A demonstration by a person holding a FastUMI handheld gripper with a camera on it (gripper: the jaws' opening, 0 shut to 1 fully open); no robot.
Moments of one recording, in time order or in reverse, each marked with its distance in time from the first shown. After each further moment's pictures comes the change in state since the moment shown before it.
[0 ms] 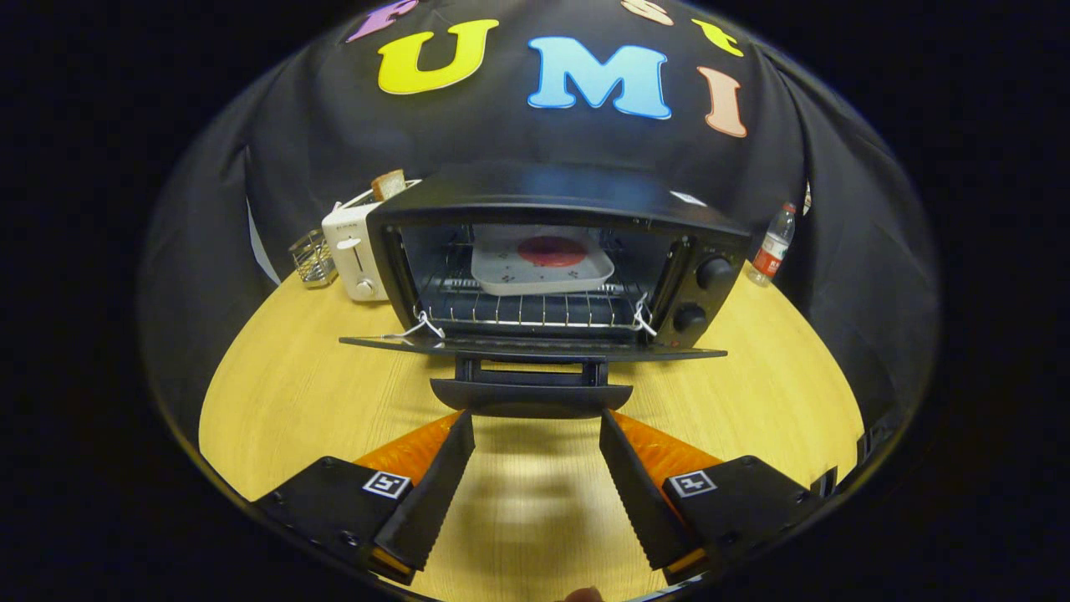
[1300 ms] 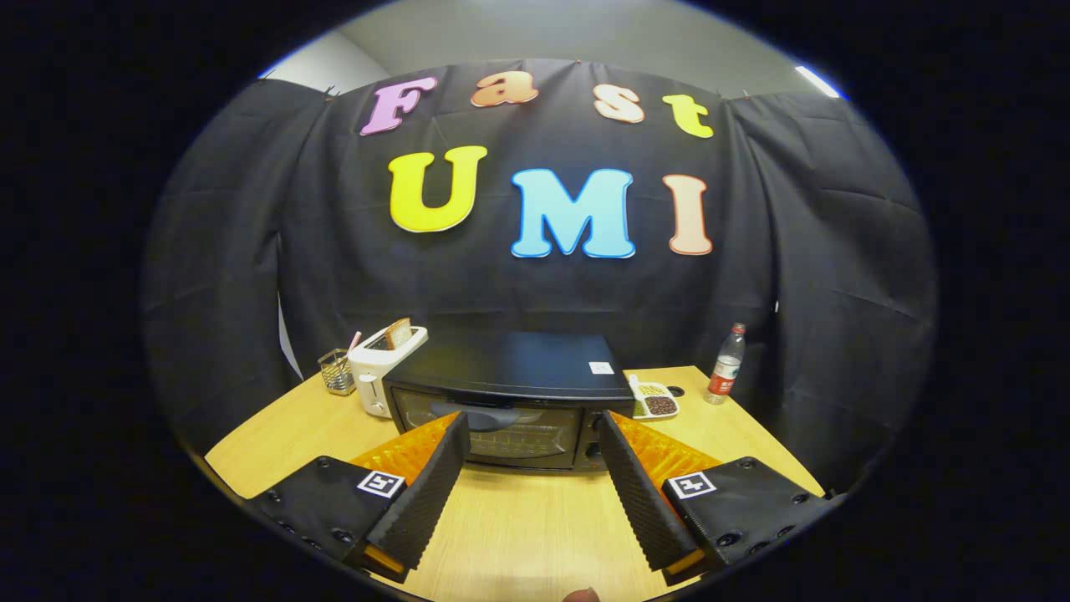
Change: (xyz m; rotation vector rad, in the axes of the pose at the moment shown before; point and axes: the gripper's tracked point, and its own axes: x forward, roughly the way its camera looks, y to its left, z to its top) arm -0.049 -0.053 0.091 0.036 -0.454 0.025
